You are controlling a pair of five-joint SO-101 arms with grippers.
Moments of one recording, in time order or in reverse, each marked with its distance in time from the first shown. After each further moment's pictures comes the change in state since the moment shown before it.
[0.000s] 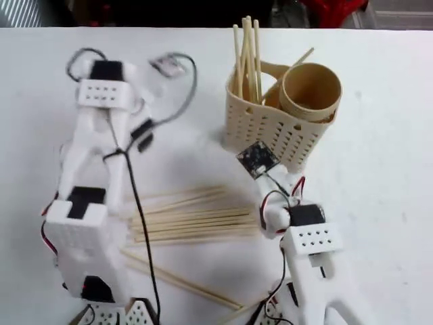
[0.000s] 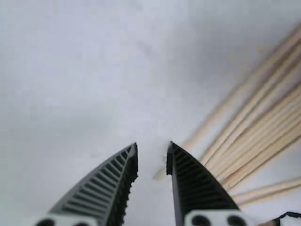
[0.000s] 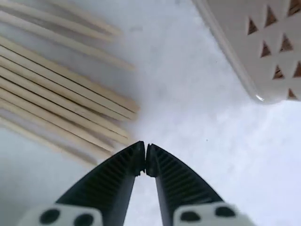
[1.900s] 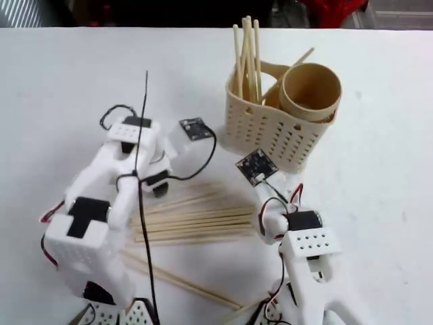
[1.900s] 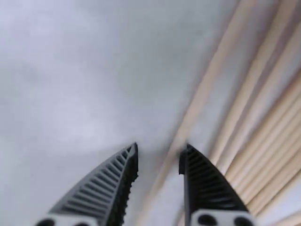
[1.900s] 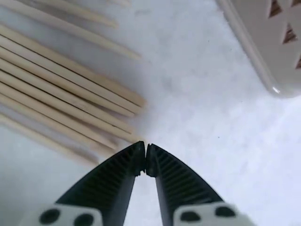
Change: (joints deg) left arm 5.6 -5.4 40.4 -31.4 -9.5; right arm -0.2 0.0 4.6 -4.0 0.0
